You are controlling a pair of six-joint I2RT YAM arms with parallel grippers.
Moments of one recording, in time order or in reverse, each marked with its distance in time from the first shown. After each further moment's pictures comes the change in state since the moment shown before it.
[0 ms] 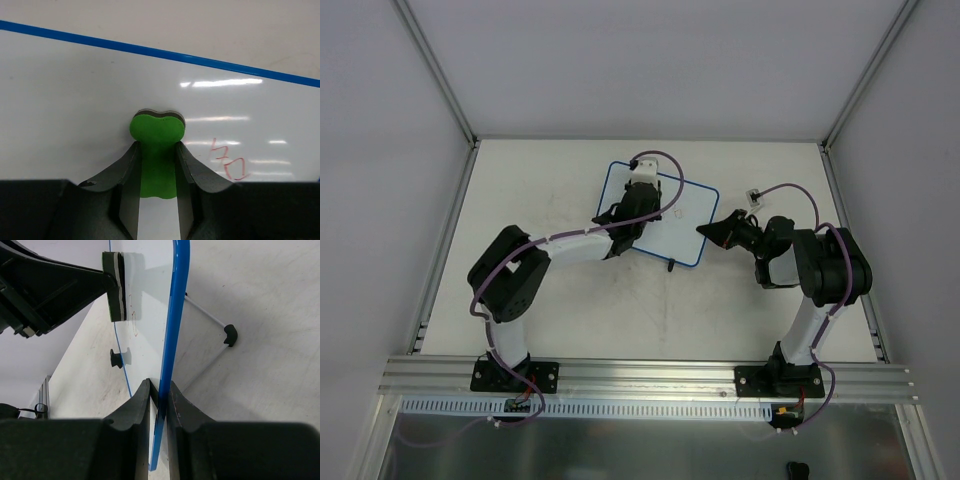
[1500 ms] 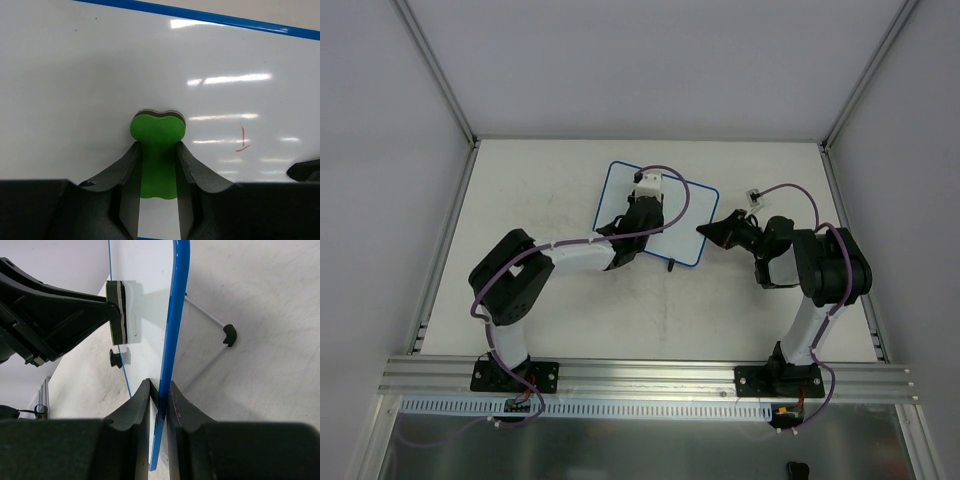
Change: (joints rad) left arm -0.067 0.014 -0.049 0.027 -0.074 0.020; right arm 0.000 0.000 0.000 -0.006 0.004 0.000
